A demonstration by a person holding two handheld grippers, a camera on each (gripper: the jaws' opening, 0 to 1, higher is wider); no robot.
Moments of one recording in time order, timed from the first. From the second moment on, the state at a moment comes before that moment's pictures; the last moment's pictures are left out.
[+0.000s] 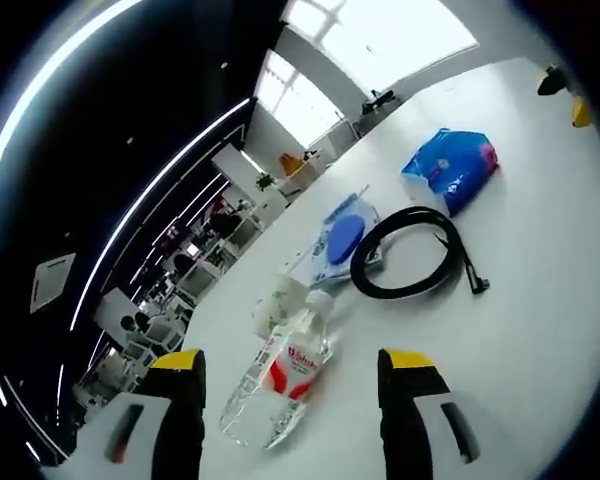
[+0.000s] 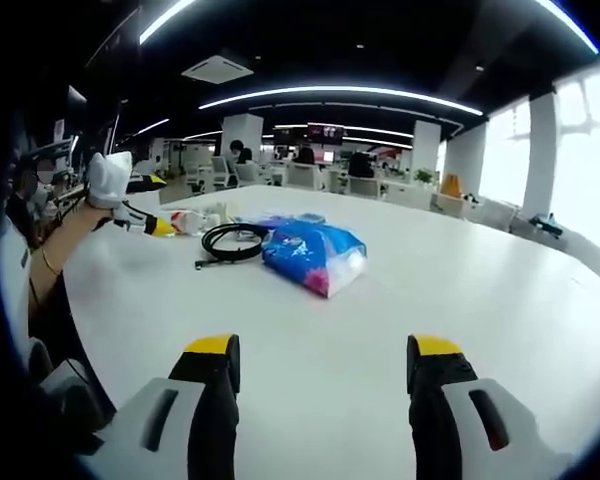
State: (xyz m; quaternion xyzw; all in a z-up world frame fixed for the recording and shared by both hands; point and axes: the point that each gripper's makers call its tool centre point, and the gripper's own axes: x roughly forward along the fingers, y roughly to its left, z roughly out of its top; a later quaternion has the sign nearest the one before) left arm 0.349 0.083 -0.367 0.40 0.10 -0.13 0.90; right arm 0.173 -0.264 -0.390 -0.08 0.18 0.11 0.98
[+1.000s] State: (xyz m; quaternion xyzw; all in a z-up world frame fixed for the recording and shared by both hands) left arm 0.362 0.076 -0.377 0.43 0.13 -0.12 0.89; right arm 0.169 -0.271 -0.392 -0.08 0.18 0.10 0.98
